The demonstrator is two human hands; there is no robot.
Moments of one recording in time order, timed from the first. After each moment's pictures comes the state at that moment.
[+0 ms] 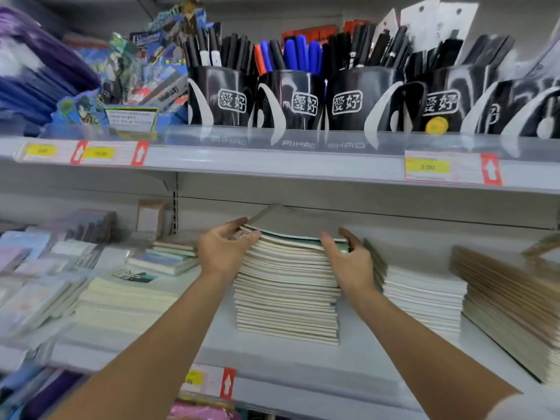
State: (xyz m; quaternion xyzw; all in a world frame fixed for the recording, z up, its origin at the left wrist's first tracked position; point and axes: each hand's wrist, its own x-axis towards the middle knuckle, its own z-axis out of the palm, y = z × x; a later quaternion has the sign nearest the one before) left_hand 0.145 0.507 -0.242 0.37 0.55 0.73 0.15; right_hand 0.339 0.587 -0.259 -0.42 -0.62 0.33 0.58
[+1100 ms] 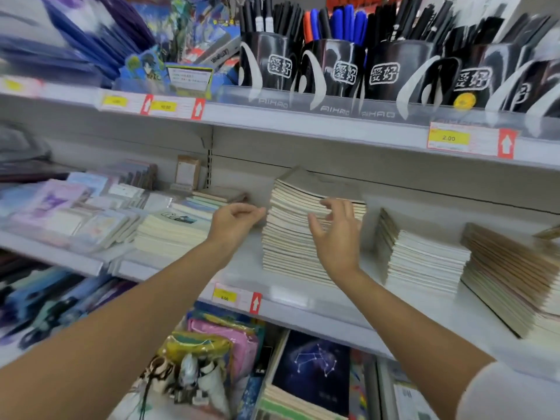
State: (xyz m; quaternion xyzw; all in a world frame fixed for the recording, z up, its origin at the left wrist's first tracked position) left_hand 0.147 0.416 -0.261 0.38 0.58 0.69 0.22; right_hand 0.309 0.513 -0.277 -0.35 -0.76 0.03 0.55
